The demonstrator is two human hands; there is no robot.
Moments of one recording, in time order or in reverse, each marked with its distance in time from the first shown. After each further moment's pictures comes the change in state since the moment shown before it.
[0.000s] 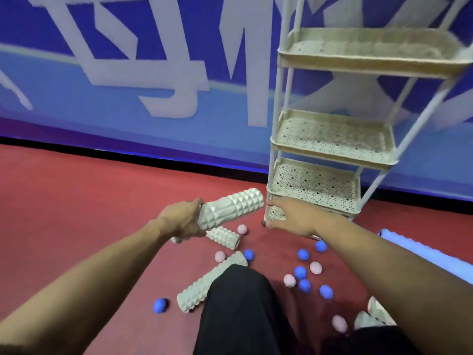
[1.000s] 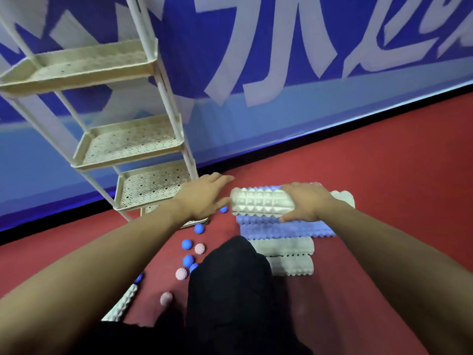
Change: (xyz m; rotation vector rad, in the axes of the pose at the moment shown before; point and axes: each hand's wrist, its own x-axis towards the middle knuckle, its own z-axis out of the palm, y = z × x) left_hand -0.041 0.452 0.003 0.170 0.345 1.012; right_hand -0.369 0.276 0.036 -0.075 0.187 0.623
